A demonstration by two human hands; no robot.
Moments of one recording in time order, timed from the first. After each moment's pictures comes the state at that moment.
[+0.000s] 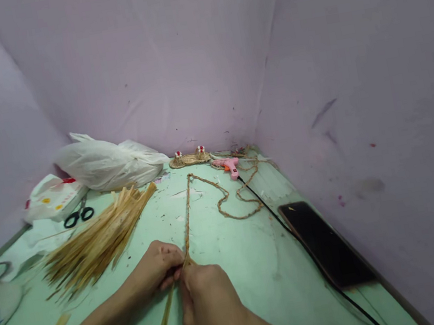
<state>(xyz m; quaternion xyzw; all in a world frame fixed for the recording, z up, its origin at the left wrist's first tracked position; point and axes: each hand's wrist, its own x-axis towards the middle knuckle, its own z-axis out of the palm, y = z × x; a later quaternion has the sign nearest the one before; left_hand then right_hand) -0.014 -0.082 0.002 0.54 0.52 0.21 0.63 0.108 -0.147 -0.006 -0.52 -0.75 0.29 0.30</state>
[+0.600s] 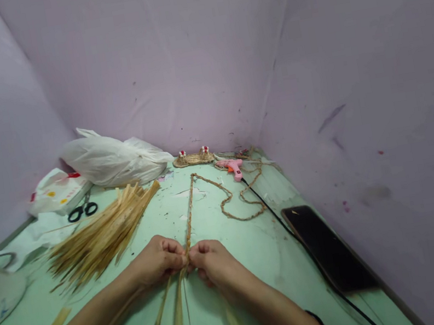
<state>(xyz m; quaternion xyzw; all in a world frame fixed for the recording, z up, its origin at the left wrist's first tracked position) -0.022 -0.075 0.004 0.56 0.50 0.20 0.63 0.114 -0.108 0.002 -0.54 -0.38 0.68 0.33</state>
